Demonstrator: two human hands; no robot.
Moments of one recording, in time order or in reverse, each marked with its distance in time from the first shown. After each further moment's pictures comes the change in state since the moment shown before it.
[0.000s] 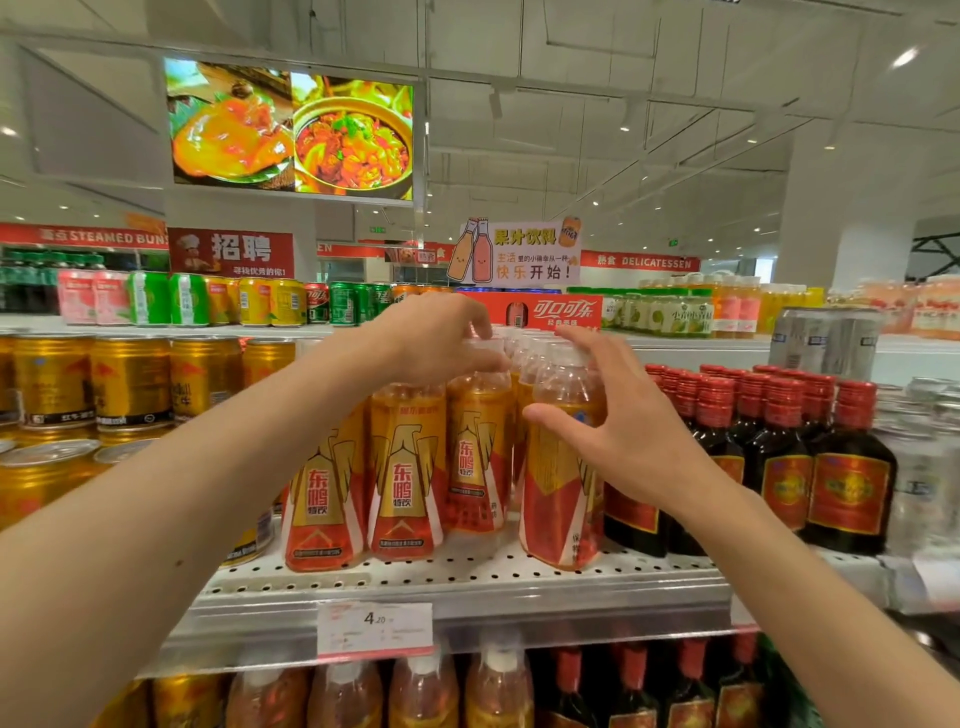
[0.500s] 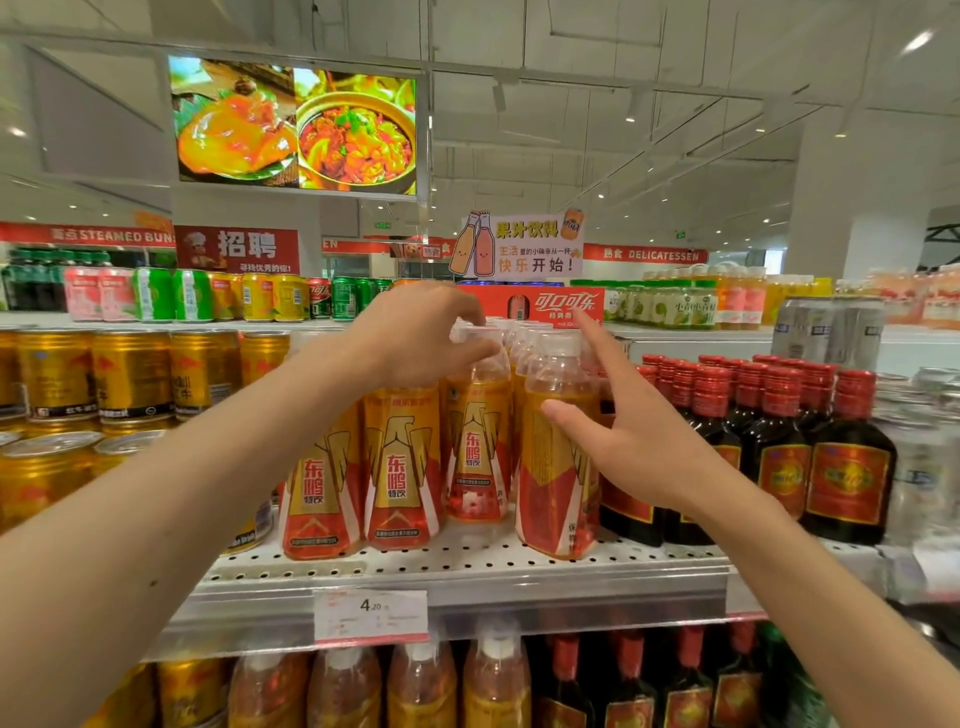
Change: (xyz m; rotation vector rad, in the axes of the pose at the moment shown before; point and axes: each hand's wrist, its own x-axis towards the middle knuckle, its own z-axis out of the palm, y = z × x) left_hand -0.017 0.007 -0.001 0.131 0.165 0.044; right_hand -0.012 0.001 -0.010 0.175 -0.149 0.088
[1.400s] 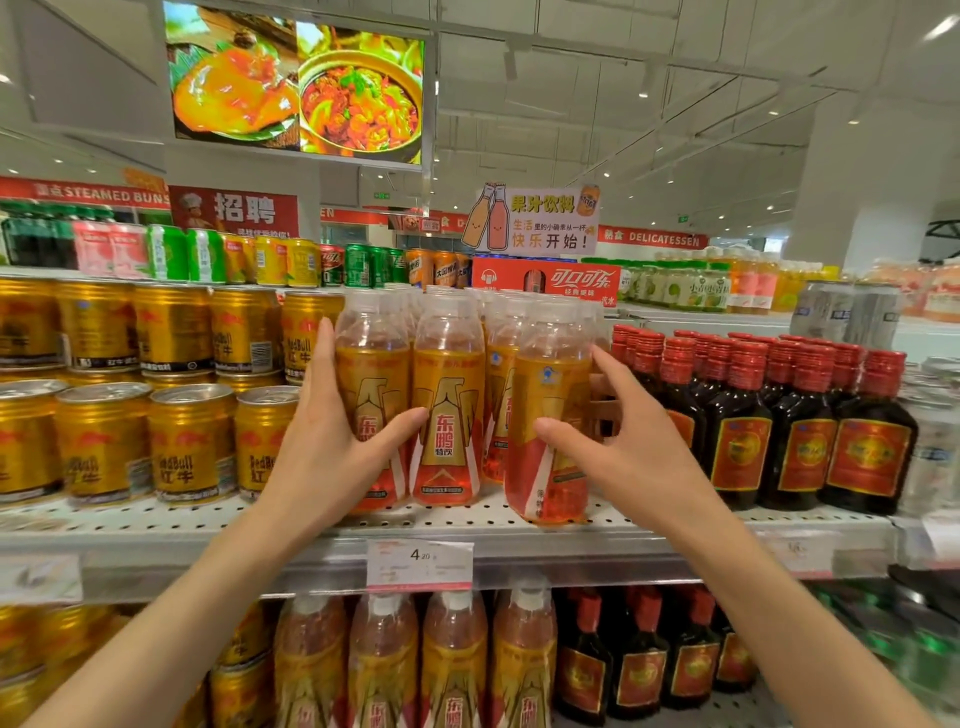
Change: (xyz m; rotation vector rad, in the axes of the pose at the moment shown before) left_hand -0.155 -0.041 0.056 -0.687 0.274 -0.437; right_hand -0.031 -0.027 0.051 0.056 0.099 0.217
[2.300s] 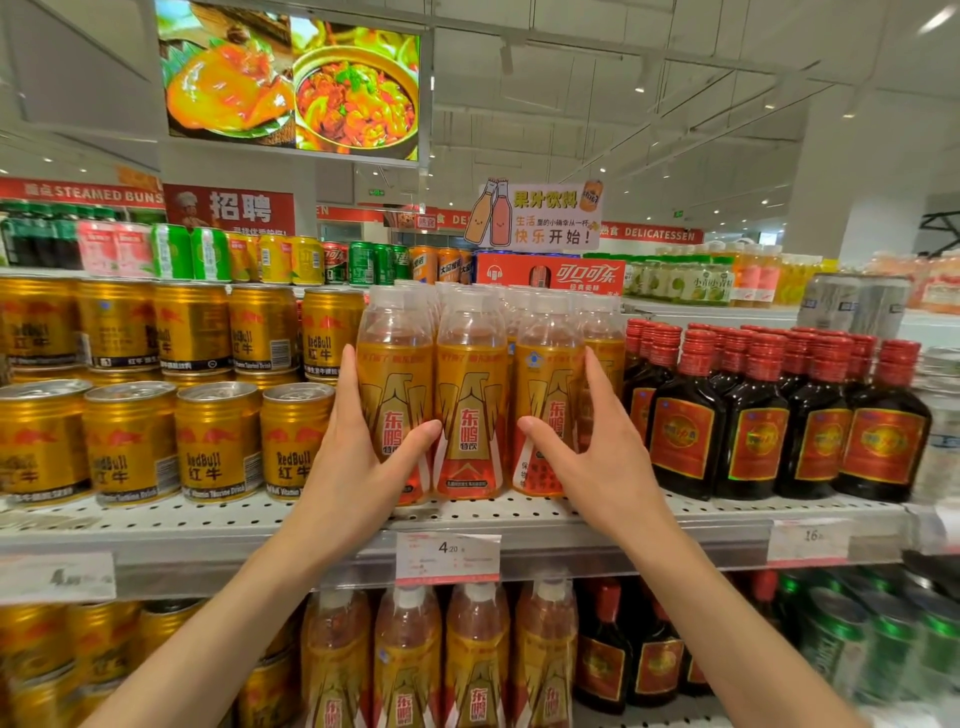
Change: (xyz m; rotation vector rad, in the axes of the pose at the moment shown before) left_hand -0.015 -0.013 0.003 -0.104 -0.066 -0.068; right_hand 0.000 0.001 0.051 -0.040 0.104 0.042
